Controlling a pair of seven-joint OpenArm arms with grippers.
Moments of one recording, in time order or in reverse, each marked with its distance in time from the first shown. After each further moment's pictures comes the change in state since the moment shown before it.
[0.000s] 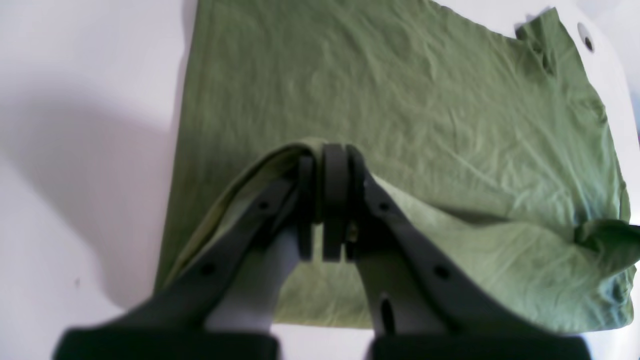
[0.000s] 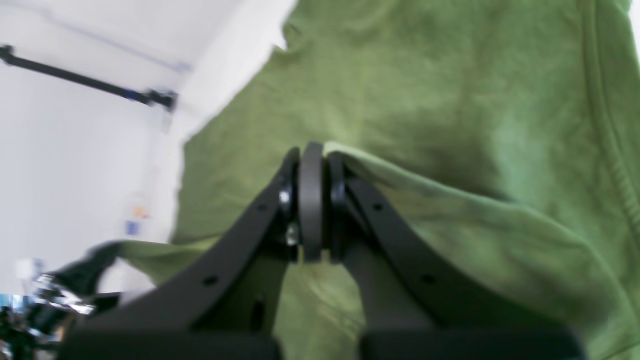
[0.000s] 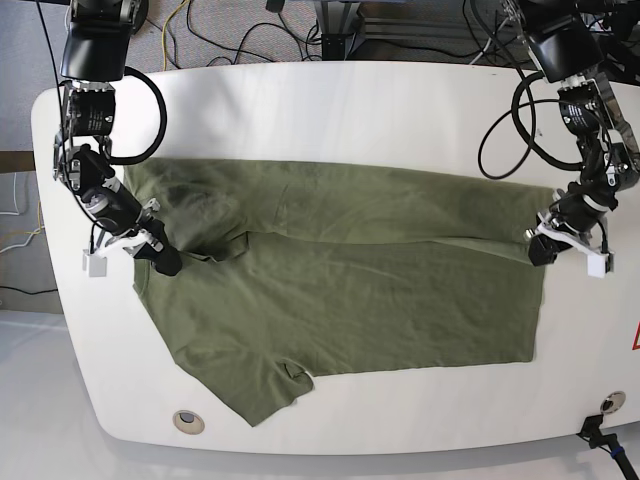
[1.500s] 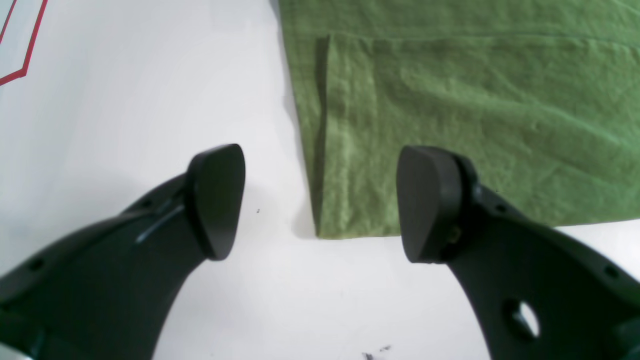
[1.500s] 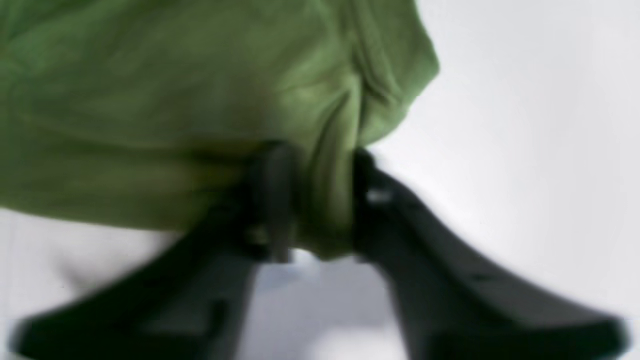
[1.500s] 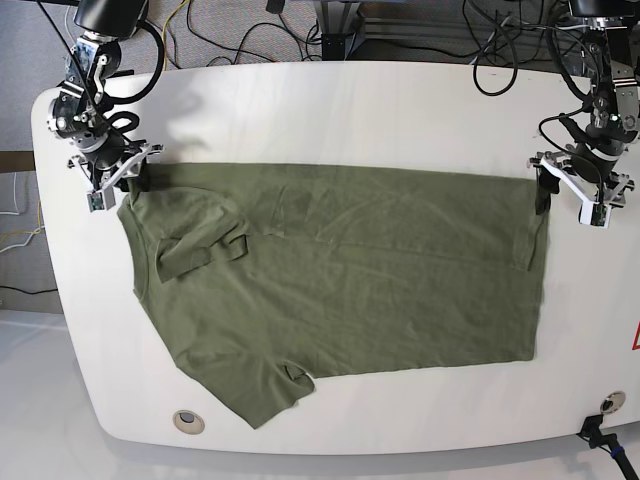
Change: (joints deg) left arm 20.2 -12.7 10.4 7.5 18.1 -0.7 -24.2; right arm -12.6 -6.0 13.7 3.4 -53.5 17.7 5.0
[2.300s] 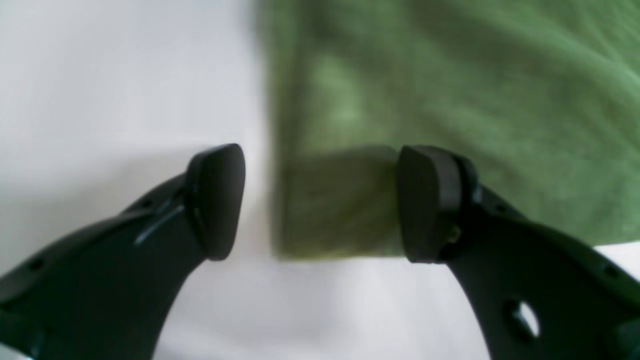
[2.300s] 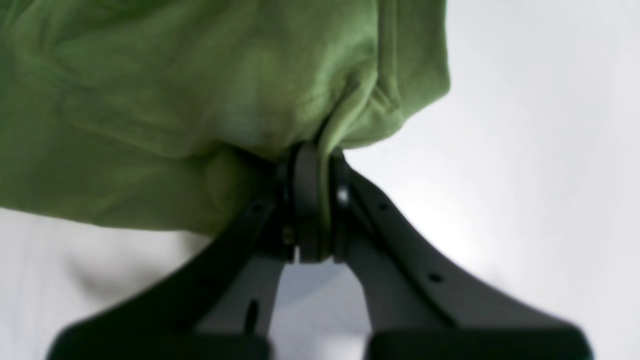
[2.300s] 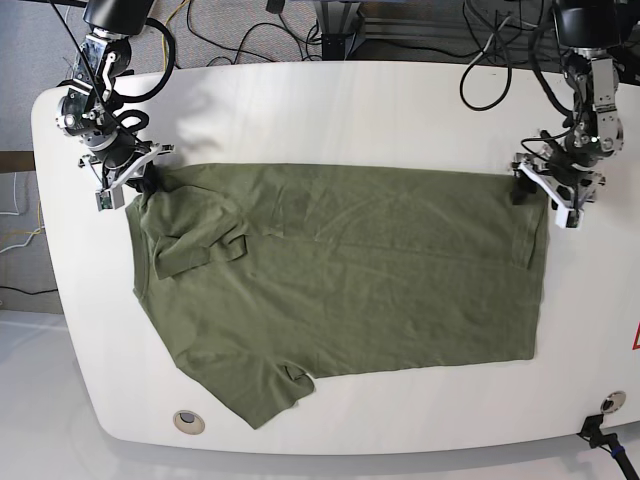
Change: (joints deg) left arm -8.9 2.1 6.5 -16.7 -0.1 -0.2 2.2; right arm -0.3 -2.4 -0.2 0.5 0.8 0.1 0.5
